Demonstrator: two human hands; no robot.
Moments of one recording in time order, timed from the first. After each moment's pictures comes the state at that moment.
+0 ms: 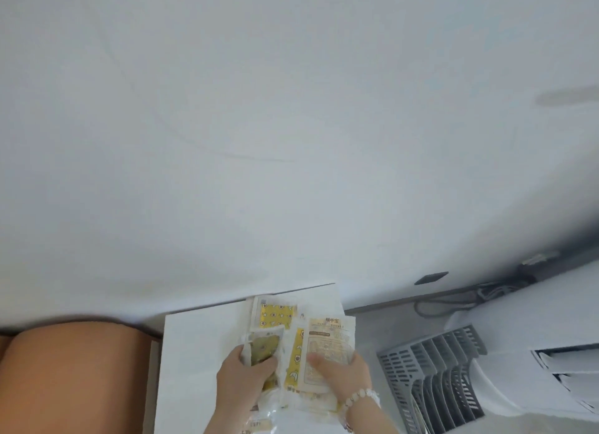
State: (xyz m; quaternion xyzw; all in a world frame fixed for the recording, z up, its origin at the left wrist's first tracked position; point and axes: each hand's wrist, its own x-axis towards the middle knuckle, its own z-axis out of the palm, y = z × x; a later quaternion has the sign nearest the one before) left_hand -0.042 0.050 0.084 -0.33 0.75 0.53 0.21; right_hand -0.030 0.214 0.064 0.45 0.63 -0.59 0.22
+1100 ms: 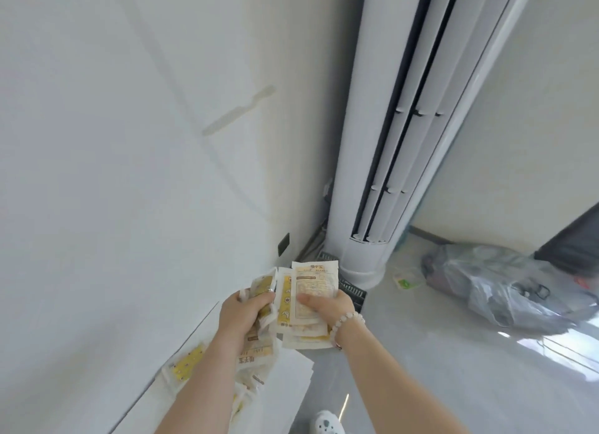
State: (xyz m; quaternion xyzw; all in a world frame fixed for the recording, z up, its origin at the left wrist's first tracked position) left_hand -0.020 0.177 0.231 0.02 0.75 0.52 0.41; right_hand 0.101 0.294 0.207 0.55 0.43 -0.71 -0.11
